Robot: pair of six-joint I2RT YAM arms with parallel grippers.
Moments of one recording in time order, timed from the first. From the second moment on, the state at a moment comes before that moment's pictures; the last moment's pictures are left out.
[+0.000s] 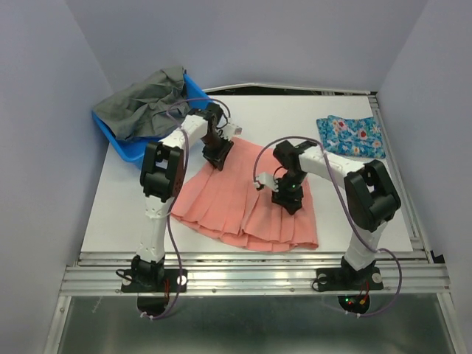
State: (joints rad) left arm -0.37 2.26 1.86 -1.01 0.32 0.27; right arm 0.46 1.85 1.28 -1.04 -0.31 -0.96
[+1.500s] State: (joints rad) left arm -0.30 1.85 1.43 -0.78 0.37 0.28; right arm 0.50 1.84 1.19 -1.12 -0.46 -0.96
